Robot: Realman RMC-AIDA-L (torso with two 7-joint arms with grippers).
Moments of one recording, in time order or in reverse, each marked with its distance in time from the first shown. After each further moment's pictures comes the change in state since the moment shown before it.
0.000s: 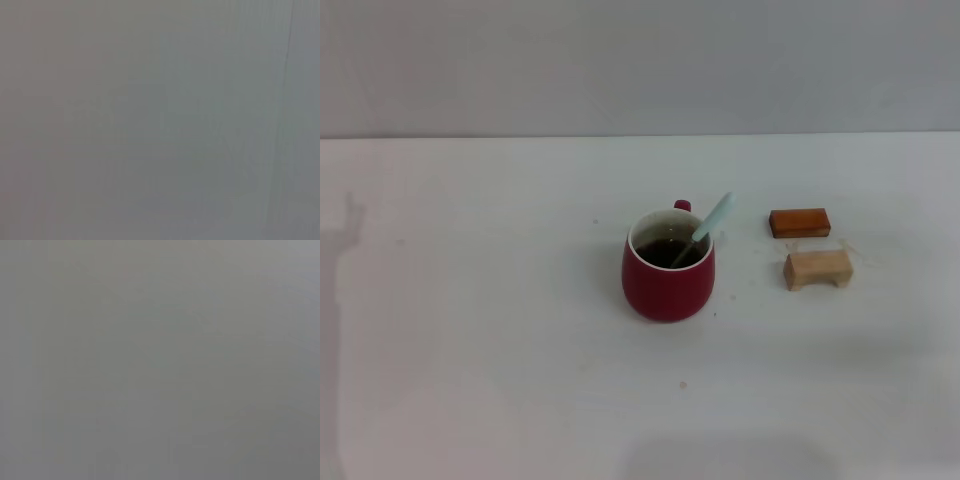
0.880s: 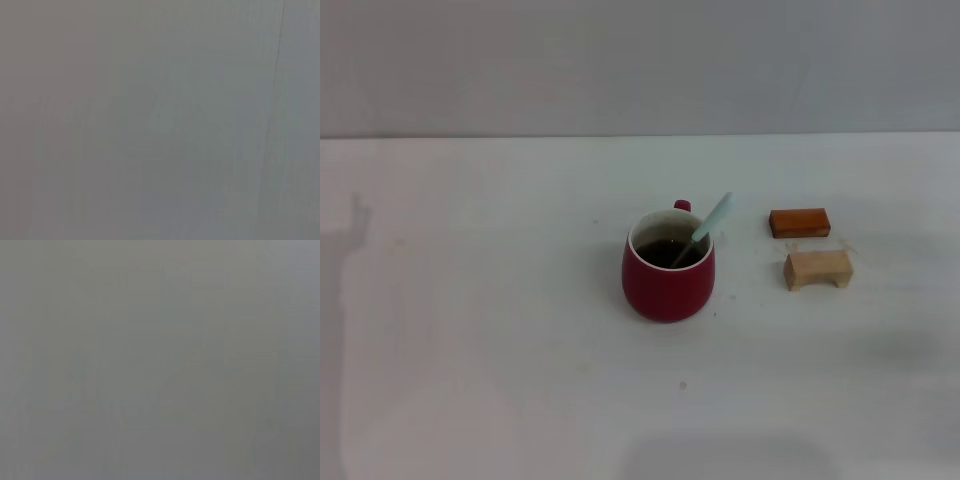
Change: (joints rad) left arm 0.011 -0.003 0.019 -0.014 0.001 0.000 0.000; right arm 0.112 -0.006 0.072 -0.244 -0.064 -0.054 0.200
